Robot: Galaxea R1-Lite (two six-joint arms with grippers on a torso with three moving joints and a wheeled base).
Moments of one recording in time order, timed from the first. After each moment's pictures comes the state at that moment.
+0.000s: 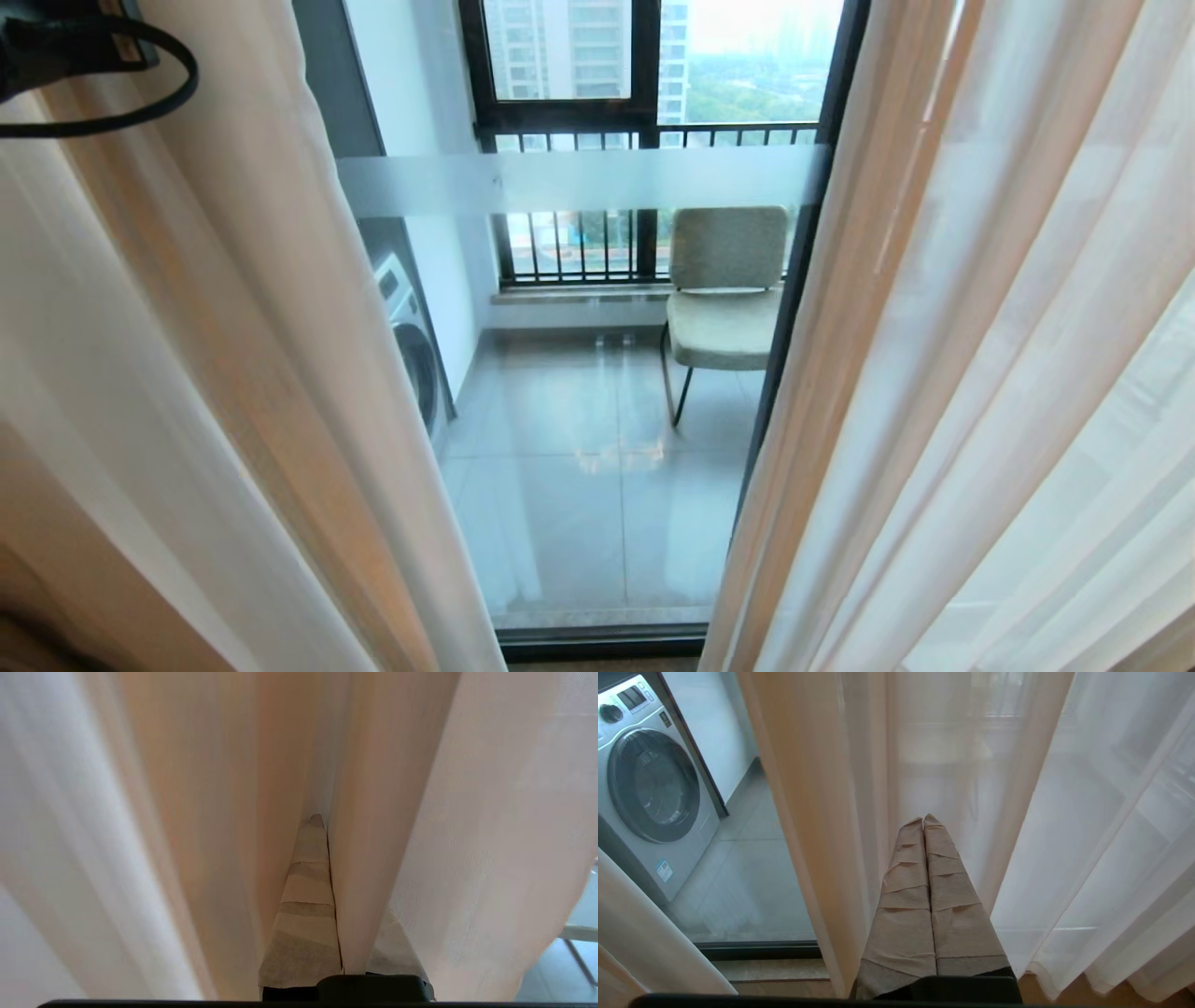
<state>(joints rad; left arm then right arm) -0.05 1.52 -1.50 -0.10 0.29 0.03 -0.01 0.00 0.00 0.00 0.00 0.00</state>
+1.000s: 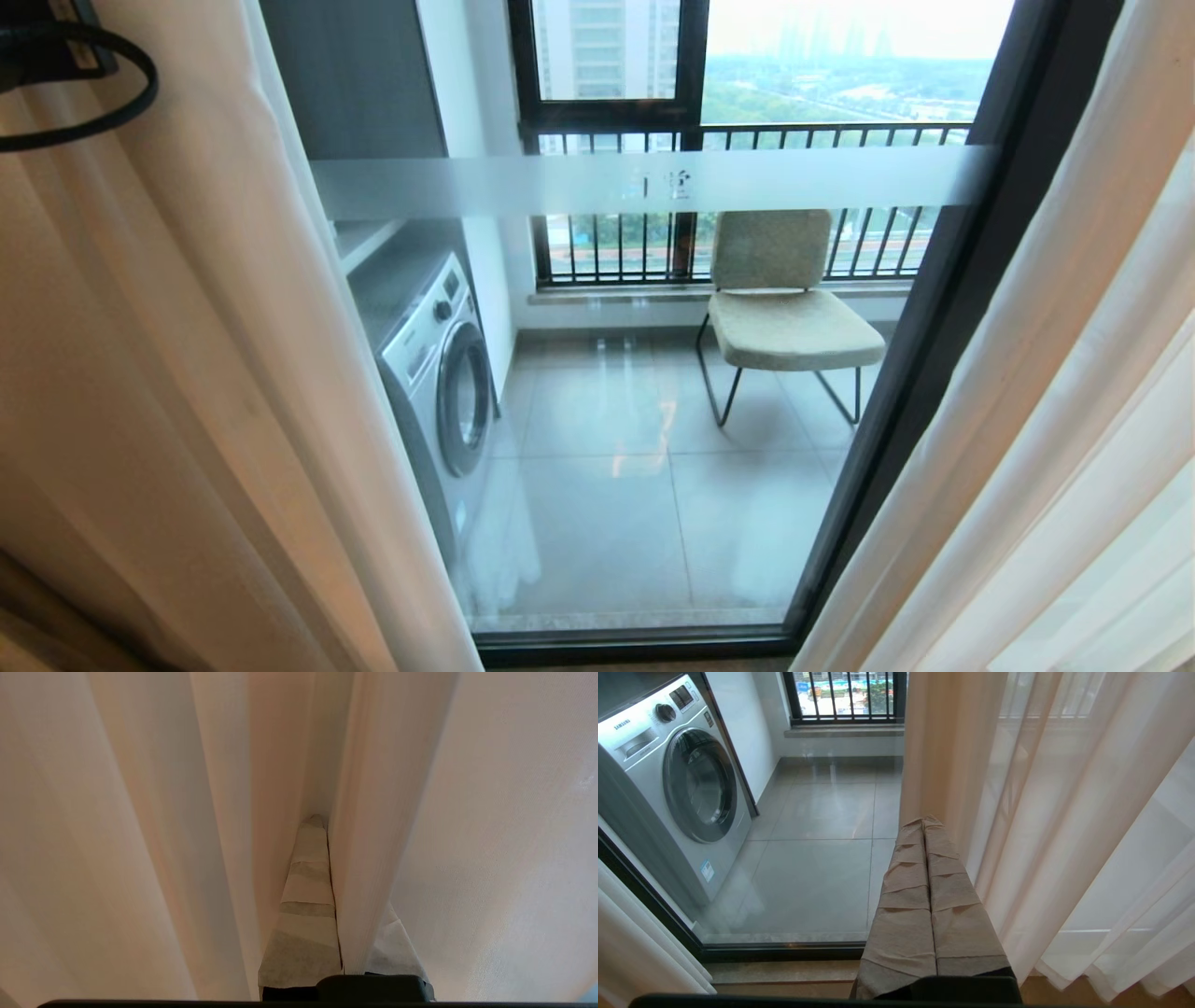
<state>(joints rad) -0.02 1.46 -1.44 -0.10 0.29 0.03 -0.01 0.00 0.00 0.00 0.00 0.00</state>
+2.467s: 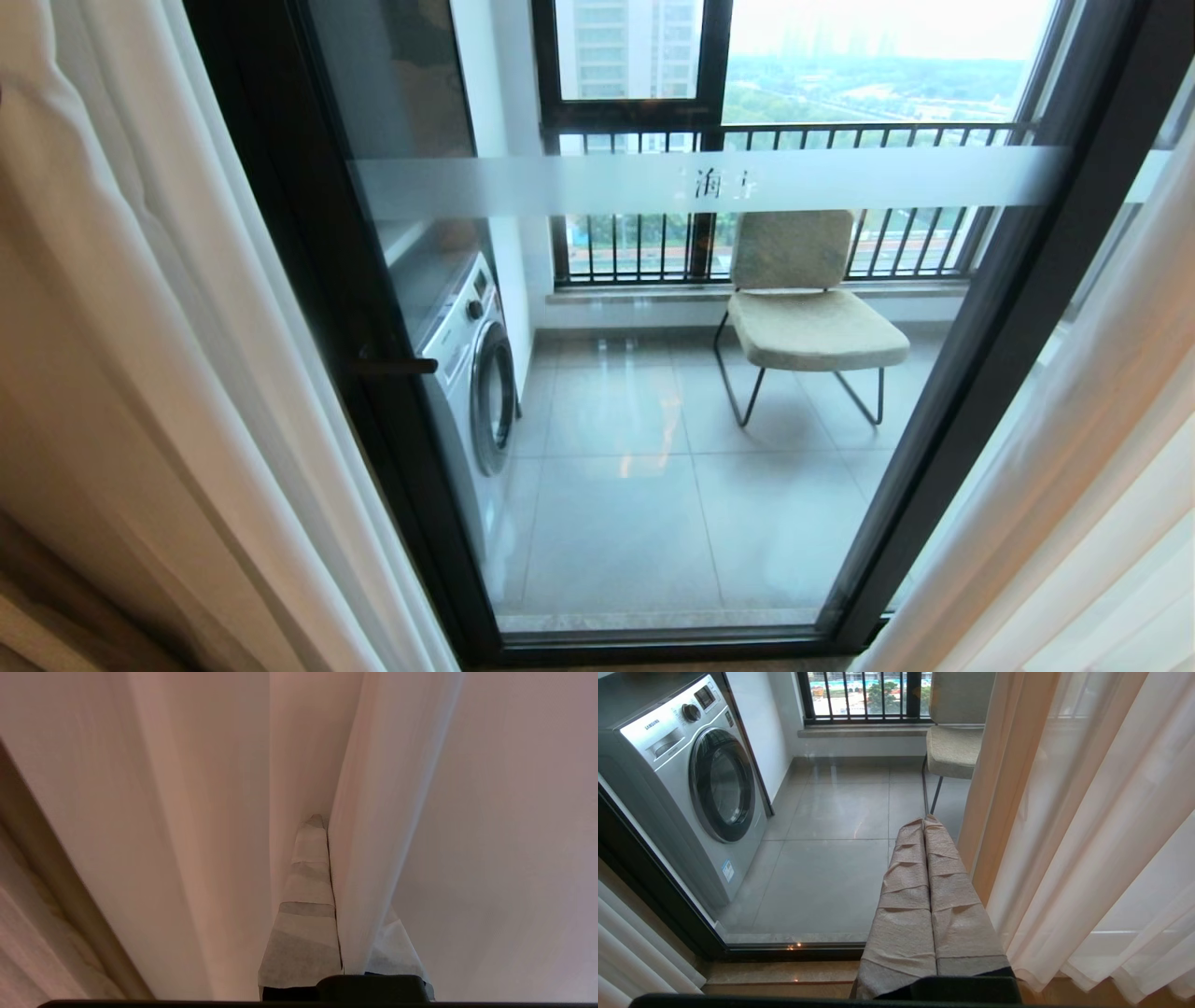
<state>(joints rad) 0.27 1.40 -1.40 -0.10 0.21 0.03 -0.01 0.00 0.00 0.00 0.00 0.00</state>
